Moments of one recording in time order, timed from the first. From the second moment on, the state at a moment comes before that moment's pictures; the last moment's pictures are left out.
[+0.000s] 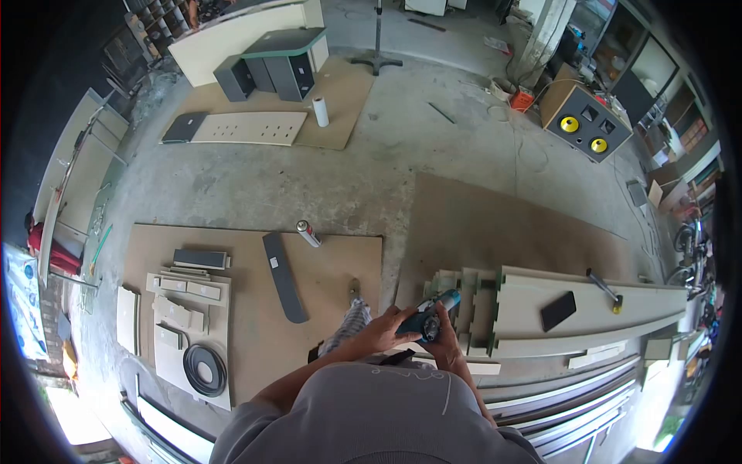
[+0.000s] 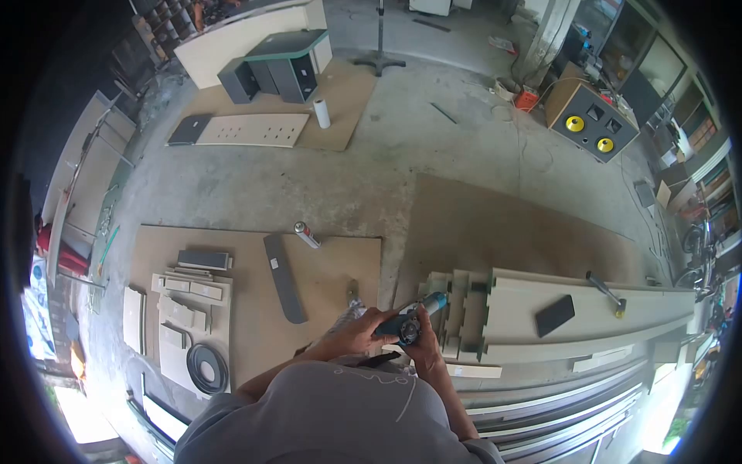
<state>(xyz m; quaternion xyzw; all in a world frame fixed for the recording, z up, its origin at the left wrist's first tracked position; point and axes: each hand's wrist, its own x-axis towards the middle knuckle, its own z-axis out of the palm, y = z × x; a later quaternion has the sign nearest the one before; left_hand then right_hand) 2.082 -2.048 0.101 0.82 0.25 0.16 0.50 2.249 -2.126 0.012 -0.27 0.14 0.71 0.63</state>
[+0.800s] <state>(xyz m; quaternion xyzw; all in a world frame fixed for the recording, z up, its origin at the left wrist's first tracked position) 2.275 -1.723 0.118 0.81 0.11 -0.16 0.55 2.364 -1.875 0.046 -0.25 0.31 0.55 0.74</state>
